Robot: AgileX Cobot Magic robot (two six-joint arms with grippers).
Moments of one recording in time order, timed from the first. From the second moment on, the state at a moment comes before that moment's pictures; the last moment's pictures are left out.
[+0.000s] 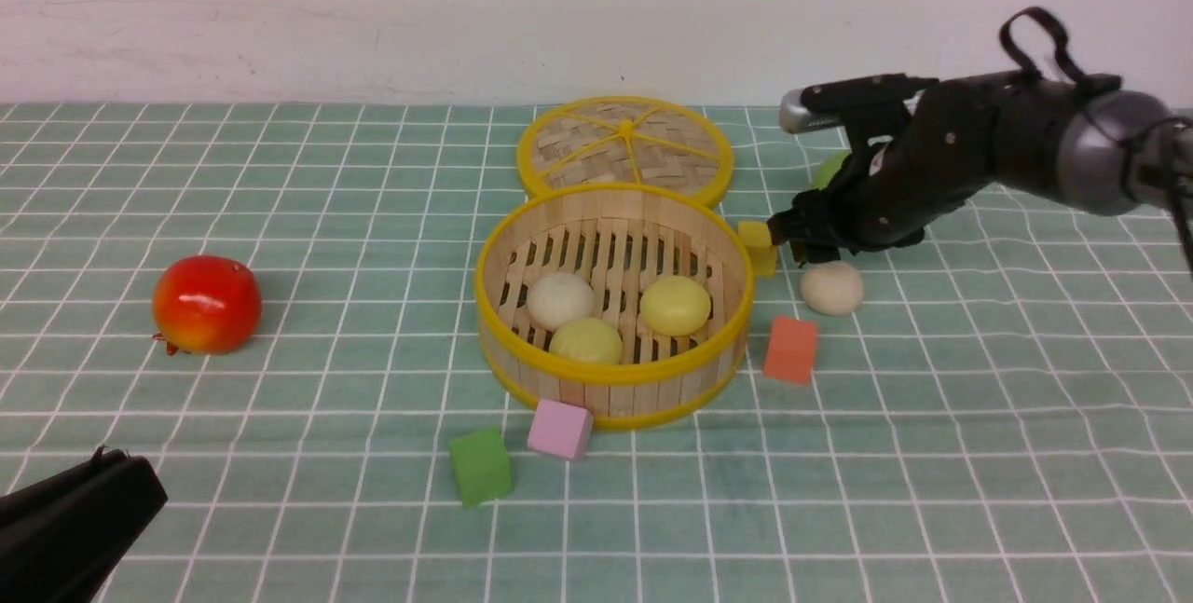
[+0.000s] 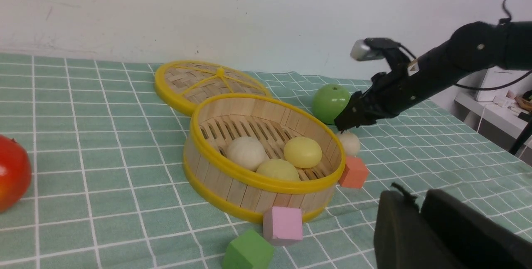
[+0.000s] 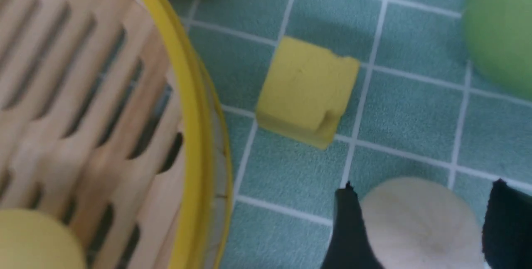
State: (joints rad) right arm 0.23 2.16 -1.70 0.03 0.53 0.03; left arm -0.41 0.27 -0.26 -0.52 0.12 0.22
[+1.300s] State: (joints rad) right arm 0.20 2.18 -1.70 0.04 0.57 0.08; left arm -0.41 0.27 -0.26 -0.52 0.12 0.22
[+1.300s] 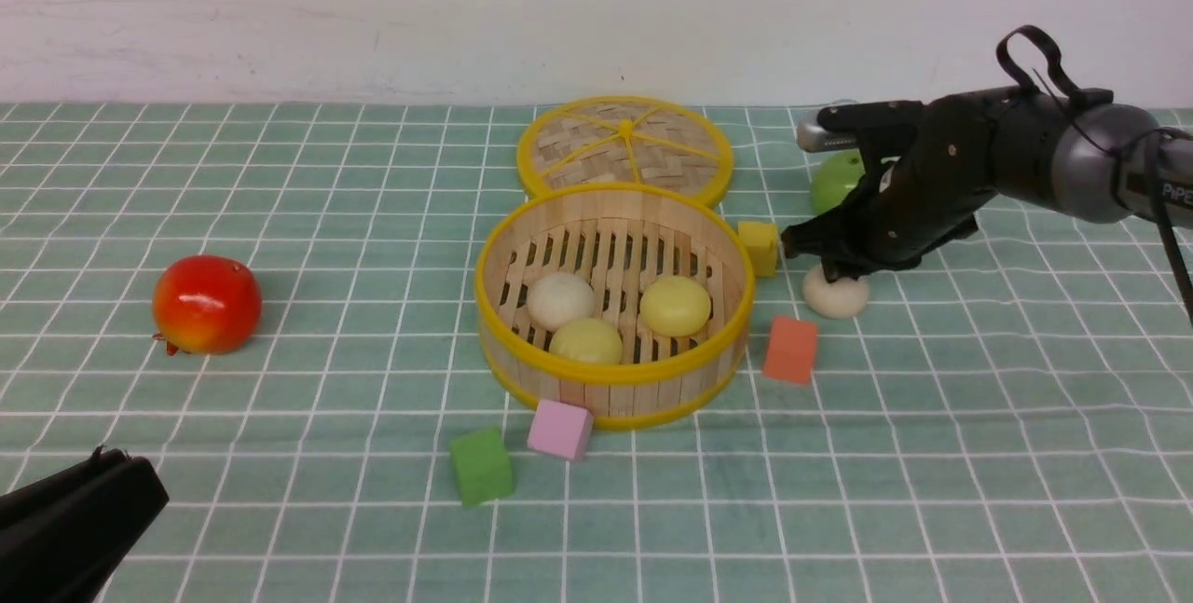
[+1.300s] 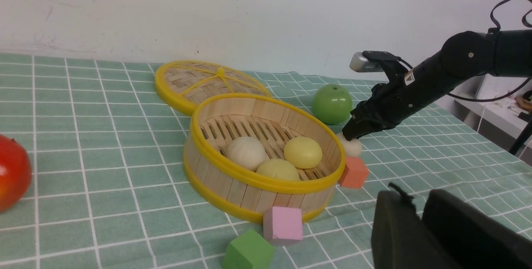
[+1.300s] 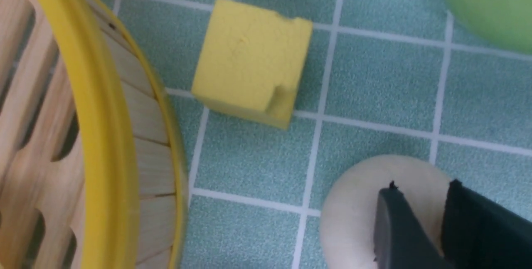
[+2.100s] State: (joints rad) right arm 0.34 1.97 -1.71 0.36 0.52 -0.26; left arm -0.41 0.27 -0.26 -0.52 0.12 0.22
